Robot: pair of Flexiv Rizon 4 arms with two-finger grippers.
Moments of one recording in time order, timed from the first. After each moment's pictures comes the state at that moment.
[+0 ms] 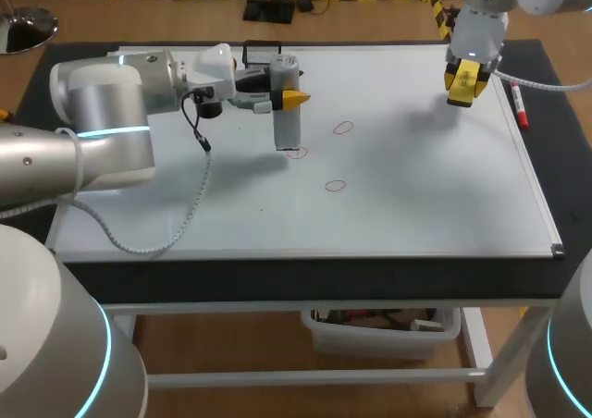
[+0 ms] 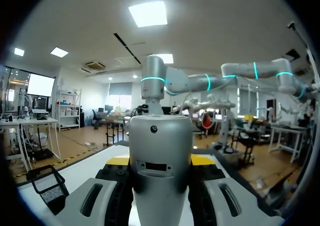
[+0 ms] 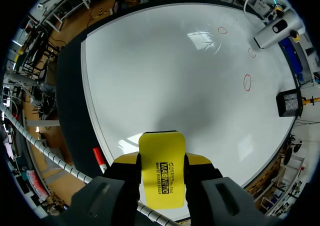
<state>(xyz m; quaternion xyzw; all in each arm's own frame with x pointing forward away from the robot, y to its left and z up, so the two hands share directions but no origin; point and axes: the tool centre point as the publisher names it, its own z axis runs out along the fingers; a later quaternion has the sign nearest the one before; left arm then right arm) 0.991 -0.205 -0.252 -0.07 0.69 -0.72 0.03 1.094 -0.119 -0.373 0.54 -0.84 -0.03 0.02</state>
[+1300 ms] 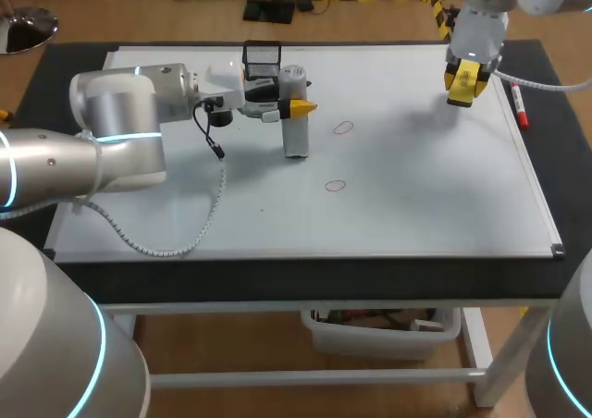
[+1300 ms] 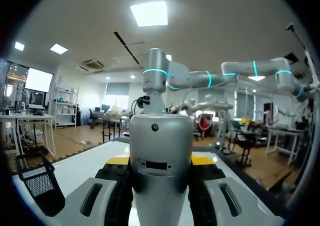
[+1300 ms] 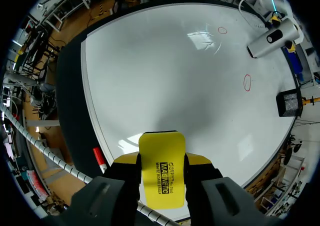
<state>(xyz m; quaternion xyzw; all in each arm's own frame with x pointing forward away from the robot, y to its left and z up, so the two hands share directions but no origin) 1.006 -0.216 -0.287 -0.07 0.69 -0.72 0.01 1.094 -0.119 -0.372 0.54 -0.84 -0.03 0.02</state>
